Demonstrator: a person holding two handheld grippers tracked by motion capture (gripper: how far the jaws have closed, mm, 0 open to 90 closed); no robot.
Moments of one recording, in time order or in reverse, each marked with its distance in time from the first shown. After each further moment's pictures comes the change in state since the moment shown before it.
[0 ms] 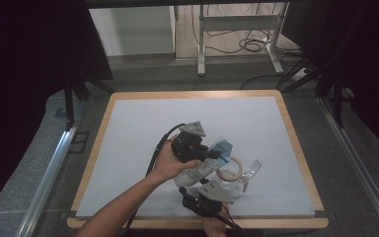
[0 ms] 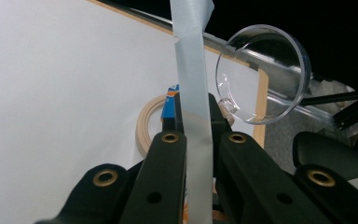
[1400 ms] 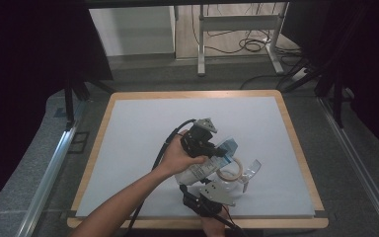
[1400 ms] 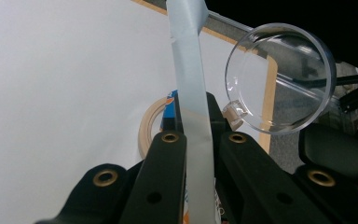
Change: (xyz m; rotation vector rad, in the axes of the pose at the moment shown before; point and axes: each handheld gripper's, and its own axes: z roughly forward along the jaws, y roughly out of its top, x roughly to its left) left arm 0.004 0.019 0.018 0.096 0.001 -0.007; right arm 0.003 0.005 -0.004 -0.055 -0.017 0.005
